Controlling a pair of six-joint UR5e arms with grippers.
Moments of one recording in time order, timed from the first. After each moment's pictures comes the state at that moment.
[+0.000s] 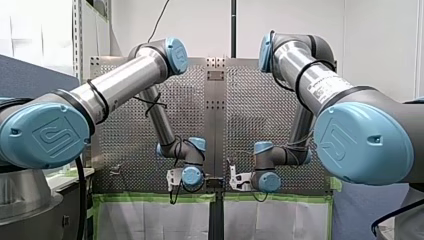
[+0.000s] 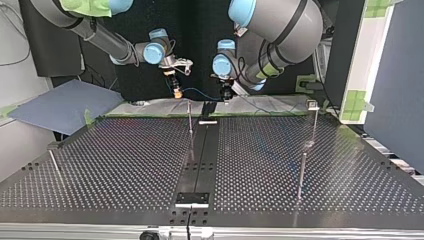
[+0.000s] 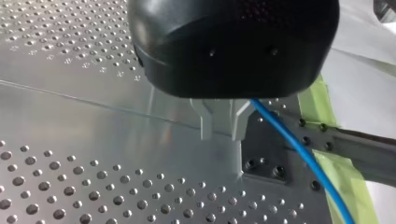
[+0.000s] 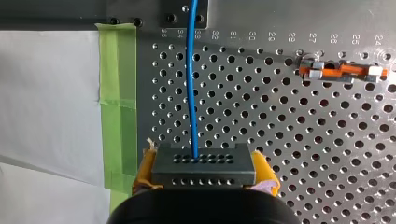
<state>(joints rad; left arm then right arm) -0.51 -2.56 -1.62 -2.36 -2.06 -1.77 2.07 -0.59 1.69 -0.87 1.47 1.54</state>
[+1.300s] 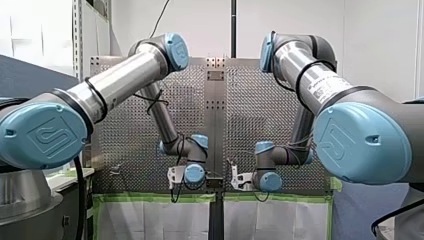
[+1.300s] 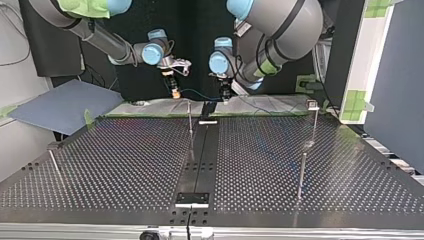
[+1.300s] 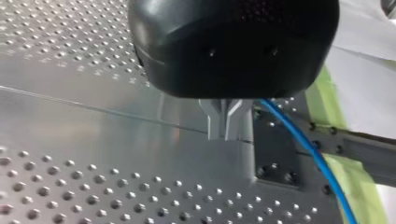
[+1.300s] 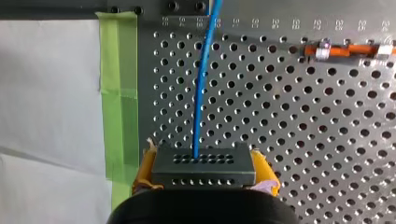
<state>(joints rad) -0.54 -2.53 -1.63 -2.37 -2.12 -1.78 2.06 -0.59 1.69 -0.86 1.47 1.55</state>
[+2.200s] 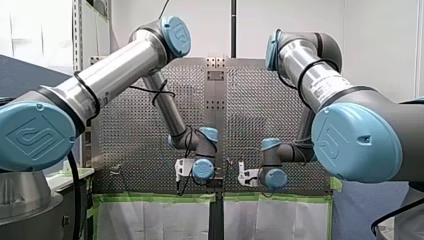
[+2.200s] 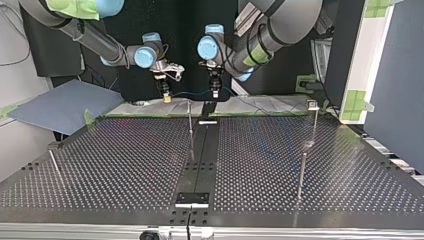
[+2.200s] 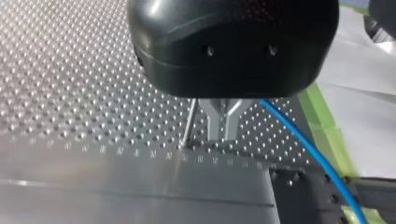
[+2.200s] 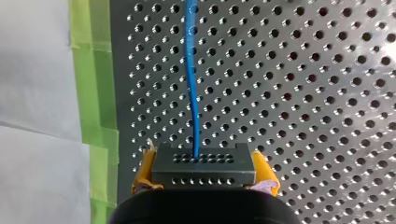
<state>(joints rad) -0.66 -2.45 -1.68 -2.36 -2.20 -1.67 2.01 -0.61 1.69 -0.86 1.49 1.54</state>
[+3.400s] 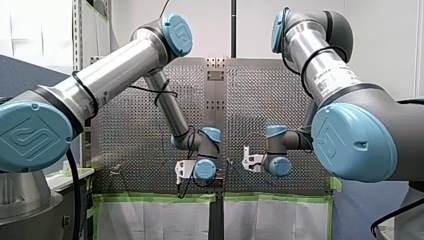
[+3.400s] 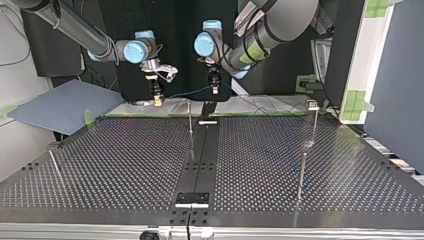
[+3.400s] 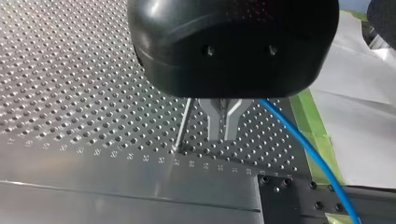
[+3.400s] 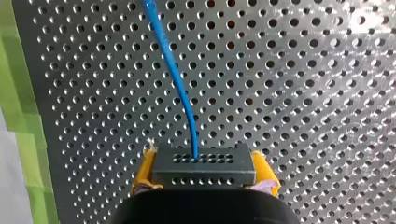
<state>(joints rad) -0.68 -2.45 -1.68 -2.40 -2.24 -1.73 1.98 -0.75 1.80 -0.93 1.50 1.60</state>
